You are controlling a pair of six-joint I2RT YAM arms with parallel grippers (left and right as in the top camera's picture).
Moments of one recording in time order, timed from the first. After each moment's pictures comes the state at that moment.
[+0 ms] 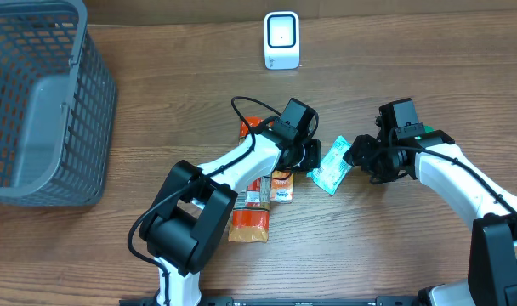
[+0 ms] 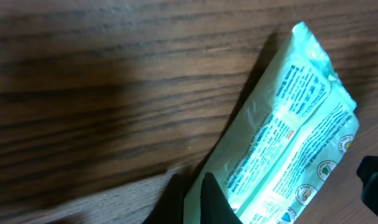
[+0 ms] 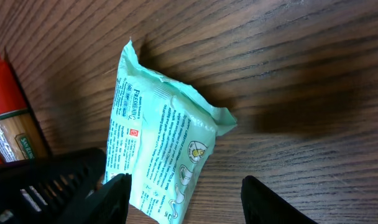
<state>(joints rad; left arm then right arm) -0.59 1.99 1.24 -0.41 0.29 -0.60 0.22 1.65 0.95 -0.55 -0.29 0.64</state>
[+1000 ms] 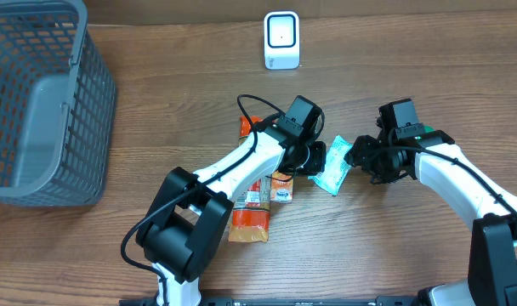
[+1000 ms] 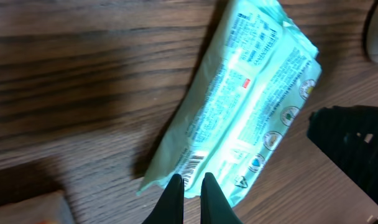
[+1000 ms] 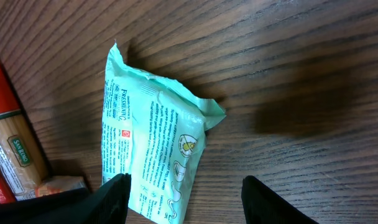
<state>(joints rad) -0.62 1.95 1.30 -0.57 0.33 -0.58 0.22 1.65 0.95 -0.56 -0.28 0.64</state>
